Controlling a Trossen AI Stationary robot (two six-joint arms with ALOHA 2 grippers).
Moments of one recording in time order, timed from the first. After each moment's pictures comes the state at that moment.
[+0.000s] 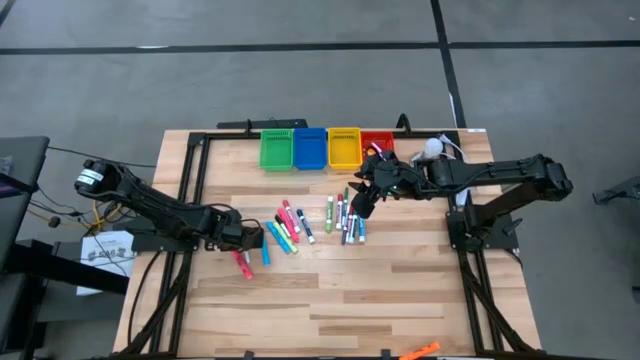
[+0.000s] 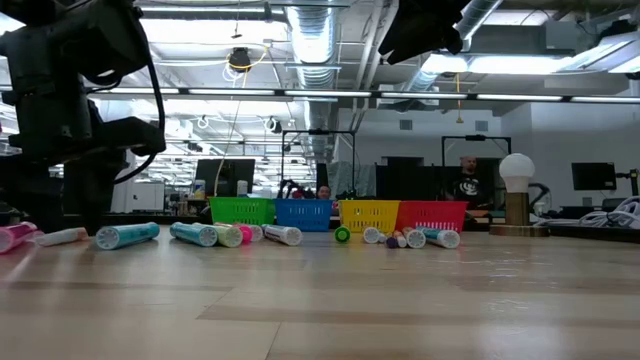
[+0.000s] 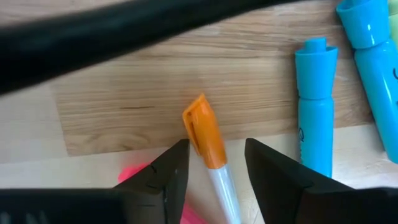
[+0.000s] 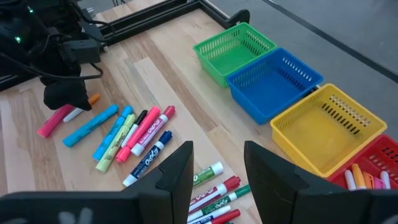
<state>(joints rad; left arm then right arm) -0.30 1.24 0.46 -0.53 -0.11 -1.79 0.03 1.33 1.21 -0.59 0.39 0.37</state>
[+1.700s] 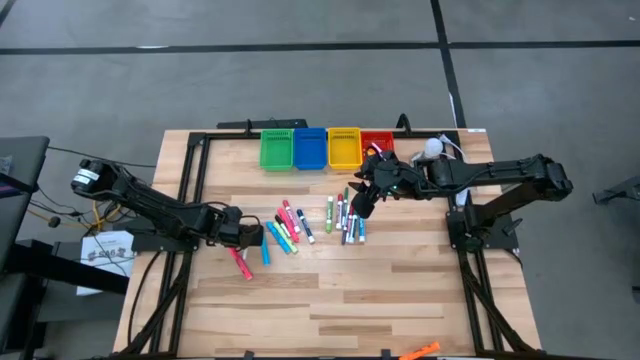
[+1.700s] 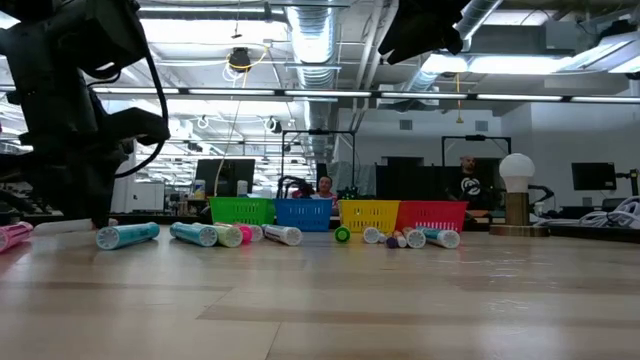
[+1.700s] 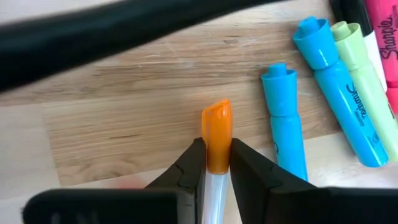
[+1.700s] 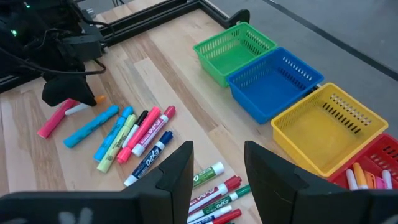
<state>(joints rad) -0.30 1.19 0.46 -0.53 -0.20 -1.72 0.03 1.33 1.21 -0.59 0.39 0.38</state>
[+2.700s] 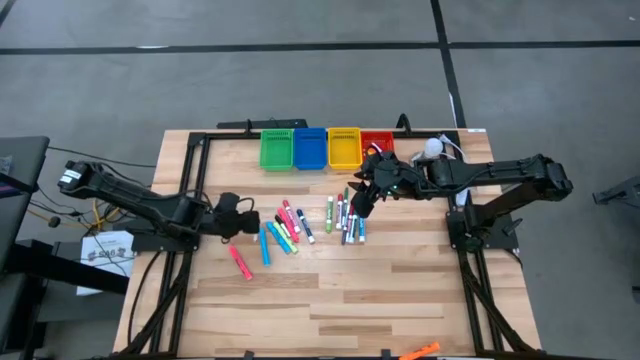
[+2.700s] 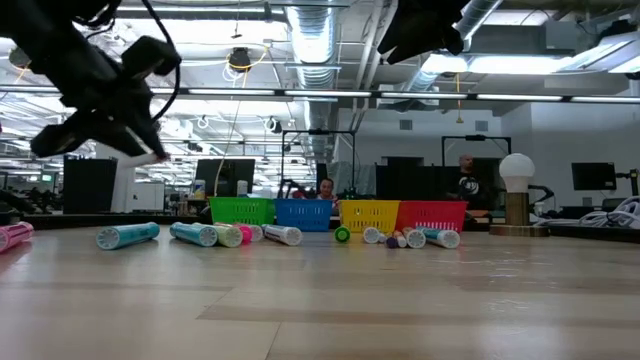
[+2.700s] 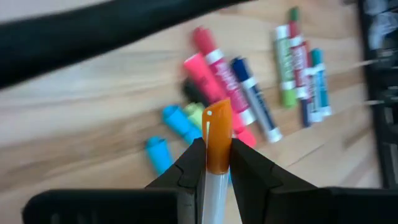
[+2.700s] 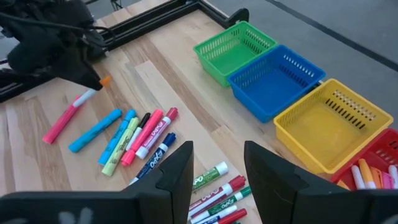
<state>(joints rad) -0.30 0.92 0.46 -0.44 -0.47 -1.53 0.03 1.33 1.21 -0.59 0.39 0.41</state>
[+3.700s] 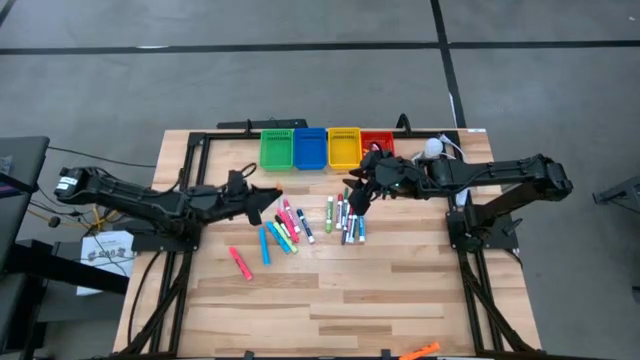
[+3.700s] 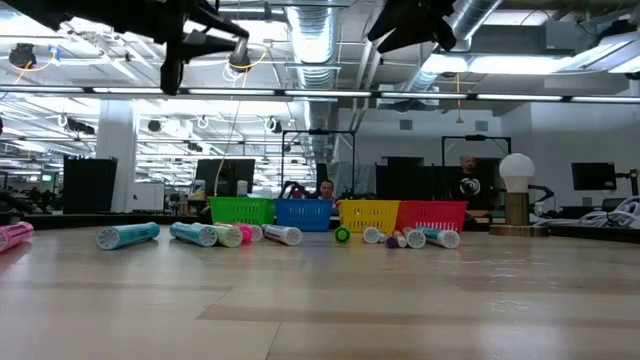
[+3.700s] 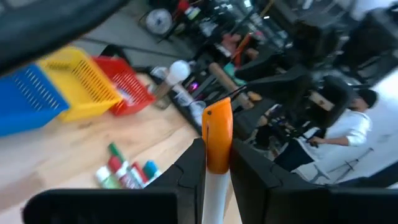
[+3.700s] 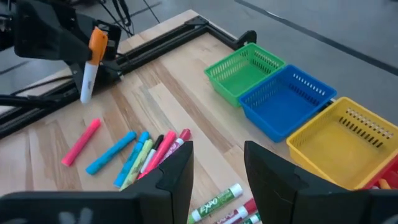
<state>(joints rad) -0.17 0.92 0.46 0.40 -0.50 -0.73 0.03 1.33 1.21 -0.49 0.39 0.41</state>
